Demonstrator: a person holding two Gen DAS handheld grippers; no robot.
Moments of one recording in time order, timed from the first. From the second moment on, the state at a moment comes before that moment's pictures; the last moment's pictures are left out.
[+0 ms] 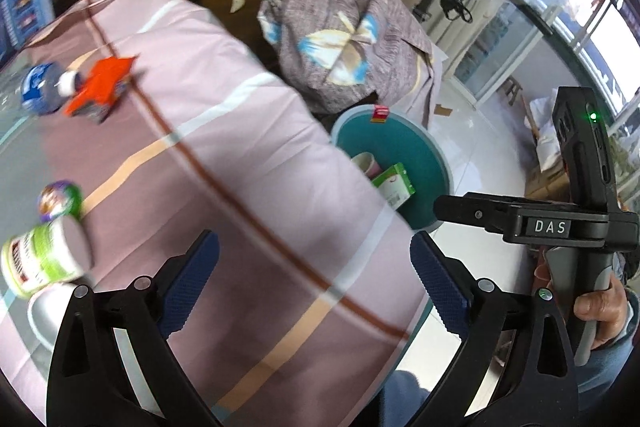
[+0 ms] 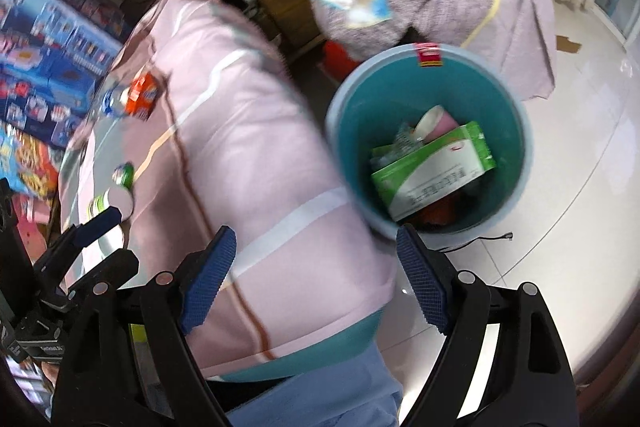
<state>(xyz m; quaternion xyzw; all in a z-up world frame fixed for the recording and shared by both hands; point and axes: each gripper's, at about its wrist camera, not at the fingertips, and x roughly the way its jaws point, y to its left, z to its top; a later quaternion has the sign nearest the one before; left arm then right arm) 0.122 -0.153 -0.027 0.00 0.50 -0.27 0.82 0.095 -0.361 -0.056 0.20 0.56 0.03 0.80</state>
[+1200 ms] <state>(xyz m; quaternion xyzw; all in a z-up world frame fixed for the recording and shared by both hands) 0.005 0.013 -0.091 -0.03 0.54 -0.18 0.82 0.062 -0.176 -0.081 0.10 0.62 0.15 0.77</state>
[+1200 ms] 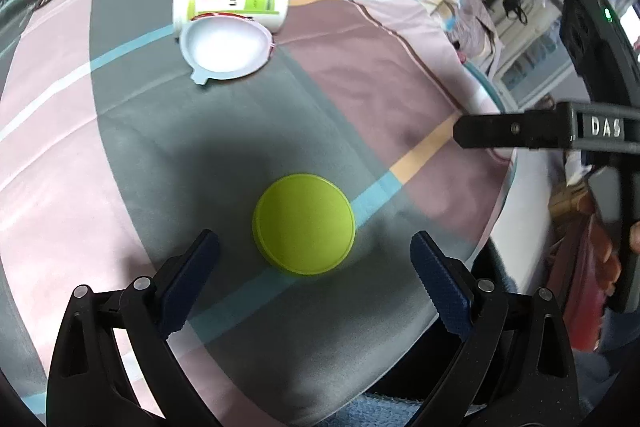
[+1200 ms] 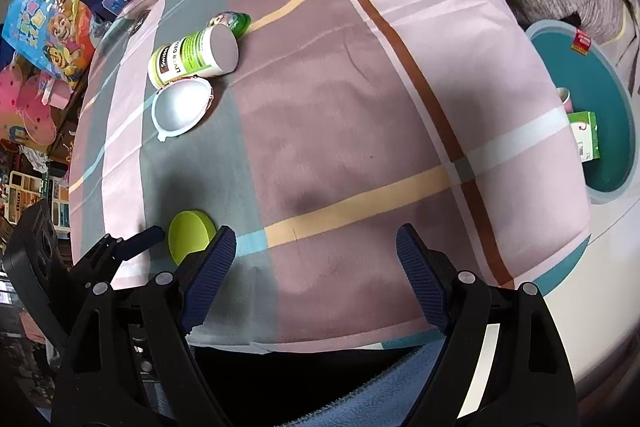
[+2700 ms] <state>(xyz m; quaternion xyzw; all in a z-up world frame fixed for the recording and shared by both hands) 0.108 0.181 -0.062 -0.17 0.48 -0.08 0.86 0.200 0.025 -0.070 -0.20 0.57 0.23 0.76</state>
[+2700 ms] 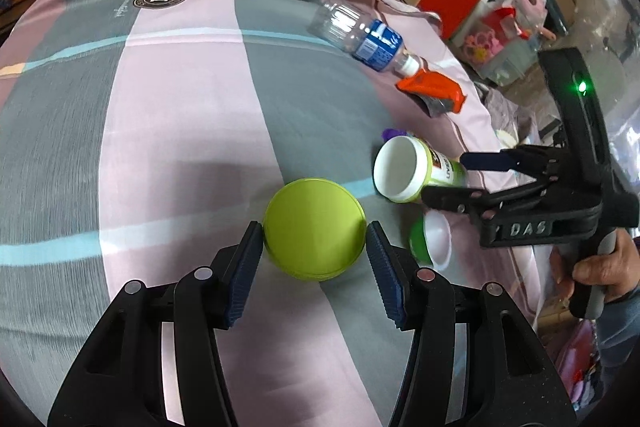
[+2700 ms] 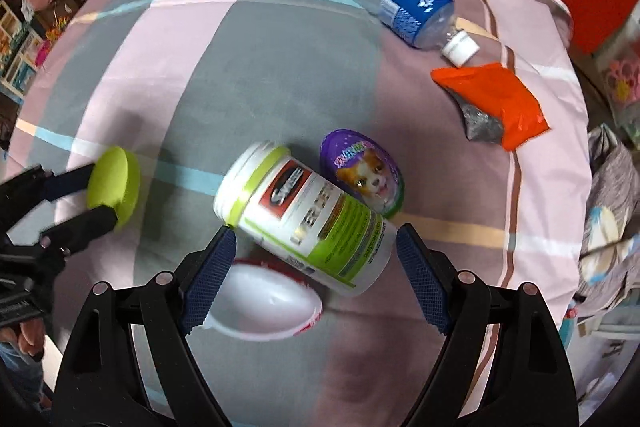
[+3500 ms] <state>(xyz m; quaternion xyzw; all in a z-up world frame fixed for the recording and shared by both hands) 0.123 0.210 -0.075 -0.18 0.48 -0.07 0.85 0.217 0.072 -0.089 -0.17 0.58 0.28 0.74</state>
